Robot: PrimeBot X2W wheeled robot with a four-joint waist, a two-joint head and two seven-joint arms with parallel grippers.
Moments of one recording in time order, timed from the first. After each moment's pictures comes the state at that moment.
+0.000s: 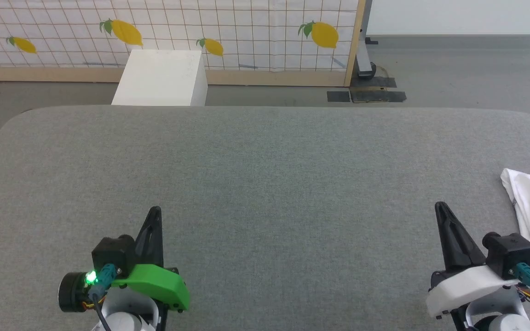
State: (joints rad) left arm -0.05 0.06 -0.05 0.13 -0.13 -0.02 -0.14; right arm 0.02 -0.06 -0.03 0.01 0.07 0.13 -0.07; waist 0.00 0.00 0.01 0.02
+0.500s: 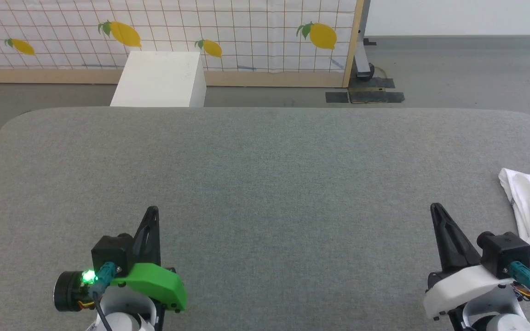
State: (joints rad) left arm -0.04 0.06 -0.04 0.09 -0.09 -0.02 -0.10; right arm 0.02 -0.06 -0.03 0.01 0.05 0.13 -0.05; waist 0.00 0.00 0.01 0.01
